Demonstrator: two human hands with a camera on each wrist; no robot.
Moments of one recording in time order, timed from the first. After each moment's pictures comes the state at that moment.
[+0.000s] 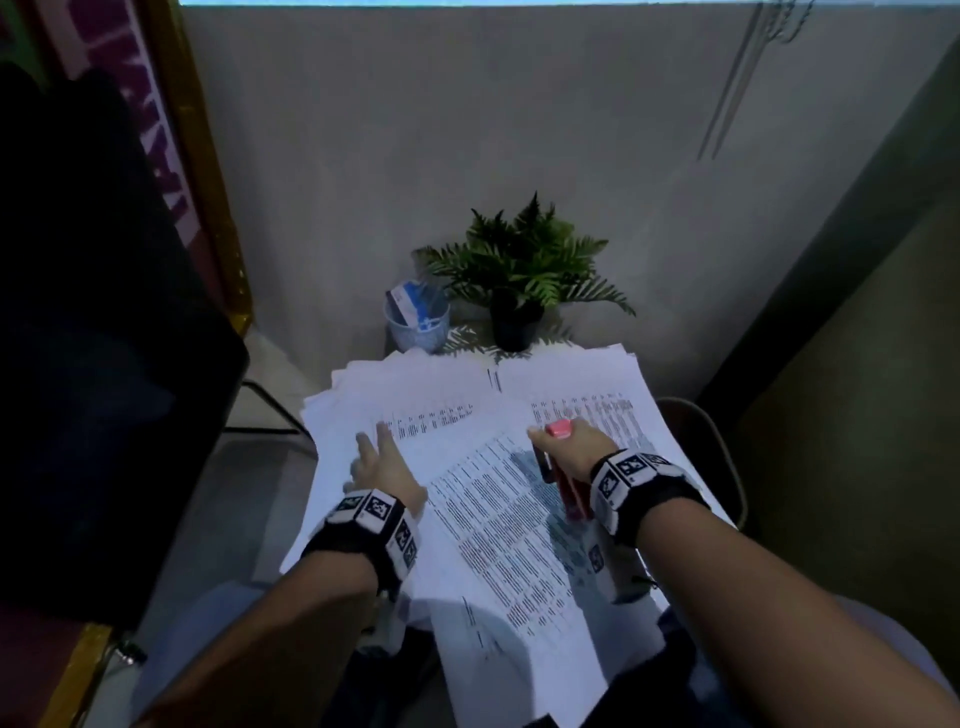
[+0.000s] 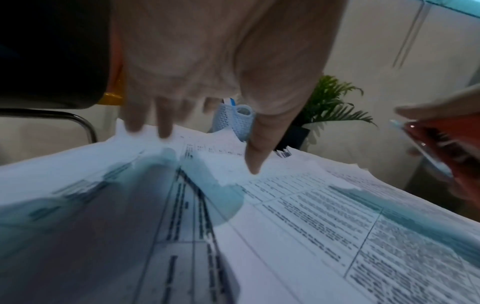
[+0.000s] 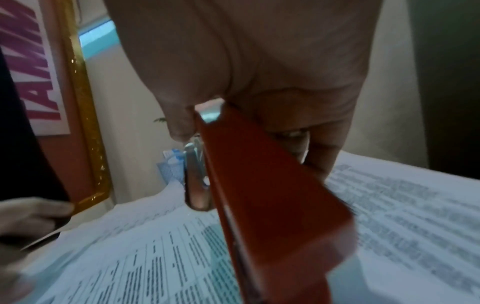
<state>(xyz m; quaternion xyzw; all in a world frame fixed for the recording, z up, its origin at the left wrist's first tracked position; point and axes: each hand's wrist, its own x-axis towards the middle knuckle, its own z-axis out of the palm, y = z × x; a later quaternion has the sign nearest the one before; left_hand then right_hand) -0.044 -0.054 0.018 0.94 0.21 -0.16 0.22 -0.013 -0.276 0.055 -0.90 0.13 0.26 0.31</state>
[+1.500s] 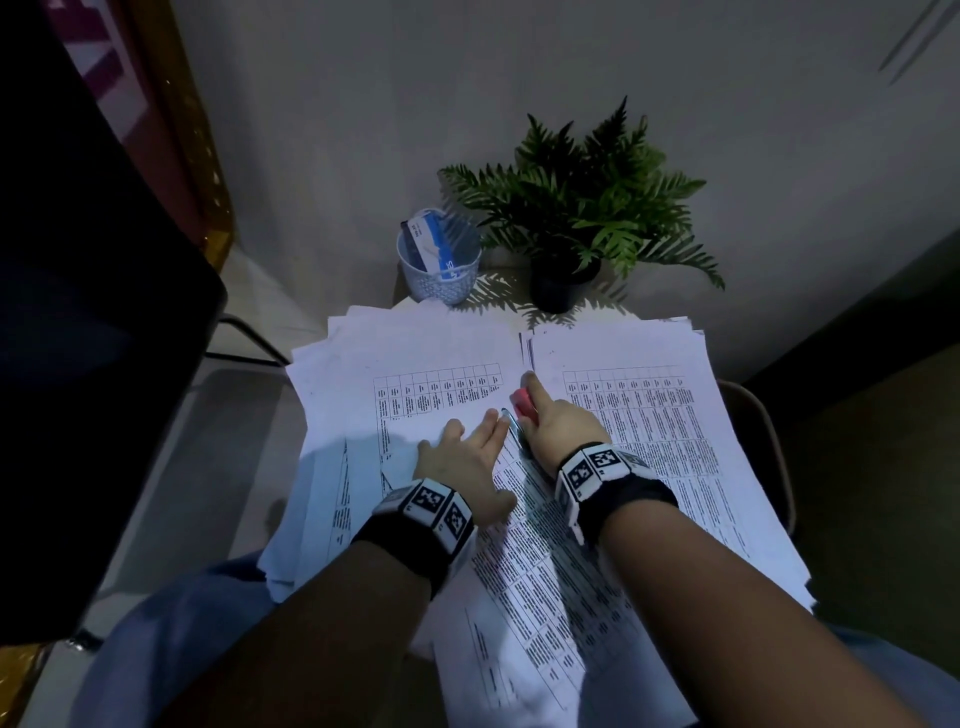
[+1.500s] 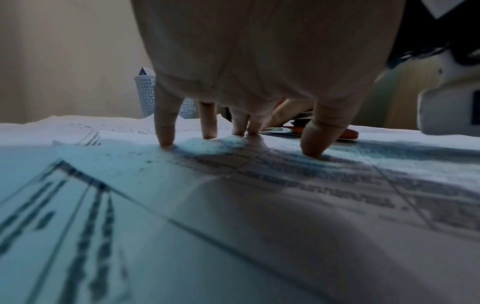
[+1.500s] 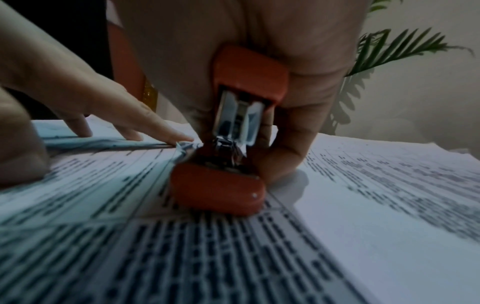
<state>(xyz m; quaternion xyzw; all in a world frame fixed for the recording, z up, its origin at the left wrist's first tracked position) -0.011 -0.092 -0.015 0.96 -0.08 -0.27 0.05 0.044 -0.224 -0.011 -0.96 -0.07 0.23 0.13</state>
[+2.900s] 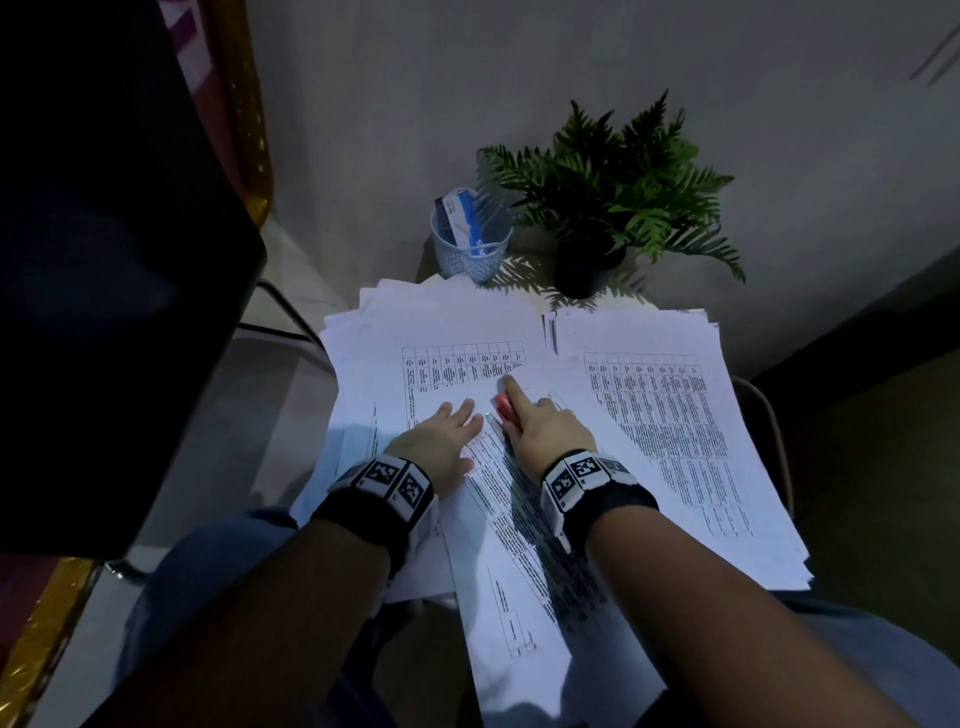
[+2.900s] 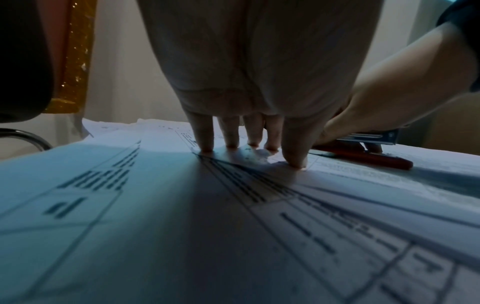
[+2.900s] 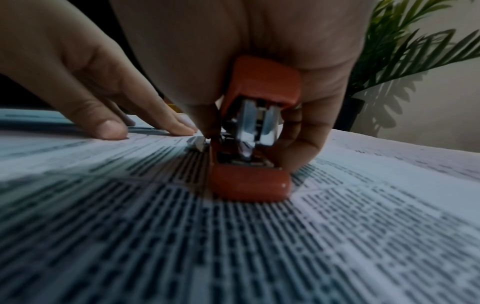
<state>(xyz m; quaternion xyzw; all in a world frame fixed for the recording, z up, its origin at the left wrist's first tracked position) -0.037 -0.036 -0.008 0.94 -0.10 -0.29 0.13 0.001 -0.191 -0.021 -0.97 -0.12 0.21 0.08</state>
